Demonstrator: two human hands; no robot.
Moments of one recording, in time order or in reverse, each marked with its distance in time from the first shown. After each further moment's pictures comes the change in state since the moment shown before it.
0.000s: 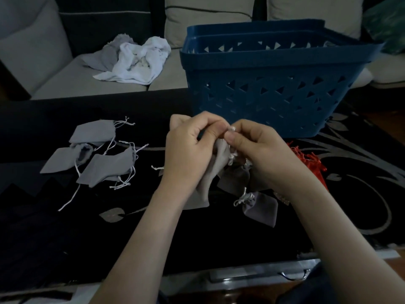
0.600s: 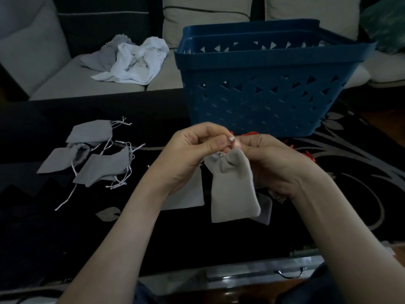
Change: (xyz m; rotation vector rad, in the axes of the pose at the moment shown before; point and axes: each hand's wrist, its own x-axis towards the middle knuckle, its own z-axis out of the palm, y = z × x) left_hand 0.004 -0.006 -0.002 -0.730 -0.468 -0.221; right_hand -0.009 0.002 -0.019 0.353 -0.235 0.295
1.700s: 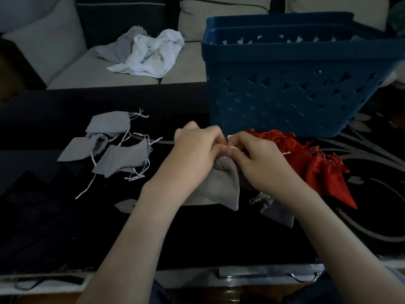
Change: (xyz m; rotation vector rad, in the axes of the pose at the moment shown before) left_hand -0.007 0.005 -0.020 1.224 0.222 -0.096; right_hand 0.031 0.027 0.028 -0.998 0.289 -0.395
